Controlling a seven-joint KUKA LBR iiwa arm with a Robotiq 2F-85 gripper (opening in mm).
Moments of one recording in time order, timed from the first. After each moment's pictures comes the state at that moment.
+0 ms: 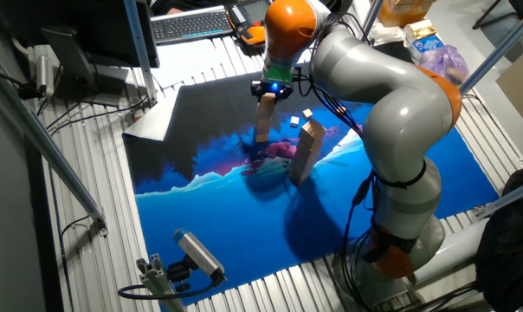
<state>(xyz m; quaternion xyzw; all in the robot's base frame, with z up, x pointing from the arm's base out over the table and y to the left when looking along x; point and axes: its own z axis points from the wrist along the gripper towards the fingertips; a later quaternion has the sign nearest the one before) 0.595 0.169 0.247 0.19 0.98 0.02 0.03</state>
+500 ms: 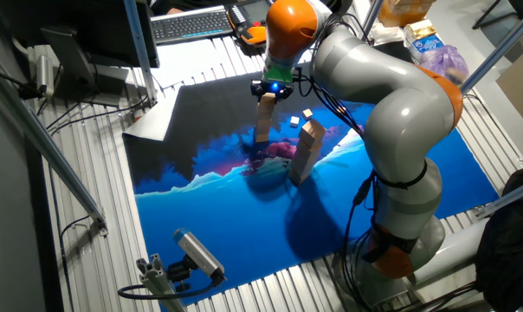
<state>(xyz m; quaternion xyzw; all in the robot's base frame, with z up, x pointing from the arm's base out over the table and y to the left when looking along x) 0.595 0.169 0.248 0.20 0.98 0.03 0.04</state>
